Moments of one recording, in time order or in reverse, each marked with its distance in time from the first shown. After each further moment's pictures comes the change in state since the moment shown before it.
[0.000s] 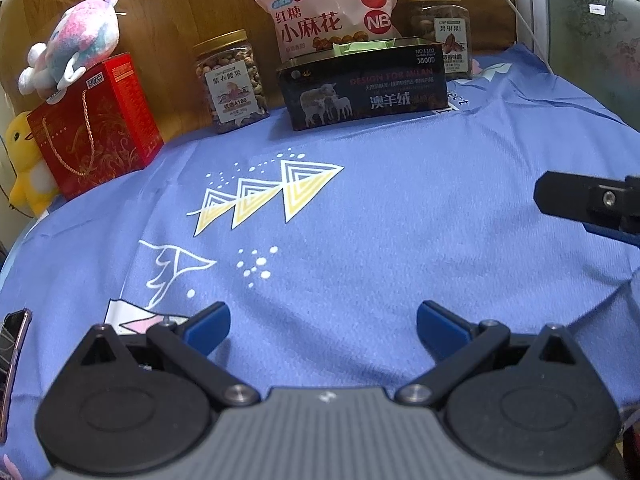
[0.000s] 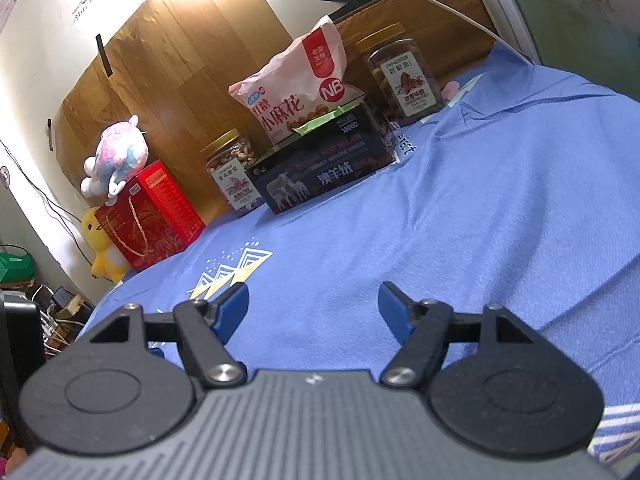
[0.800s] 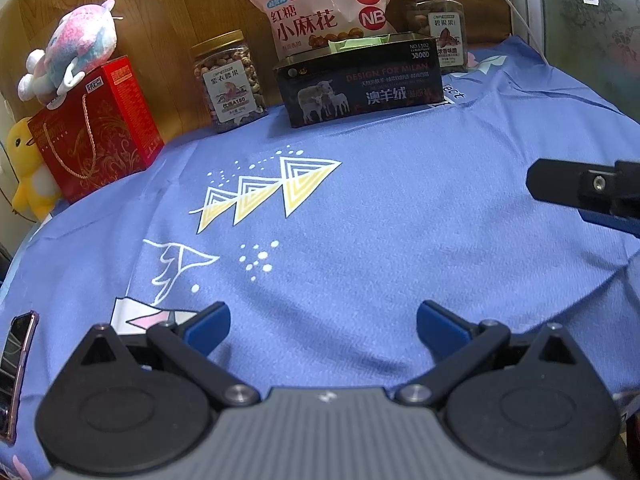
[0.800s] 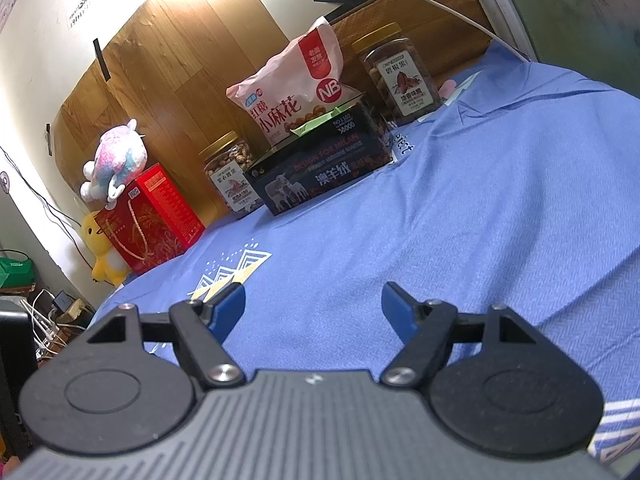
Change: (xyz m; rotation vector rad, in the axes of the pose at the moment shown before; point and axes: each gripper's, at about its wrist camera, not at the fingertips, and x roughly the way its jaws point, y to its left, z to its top) left arm -0.005 -0.002 -0.002 0.024 0.010 0.009; right arm -0.001 -0.001 -0.001 0.009 -0.004 -0.001
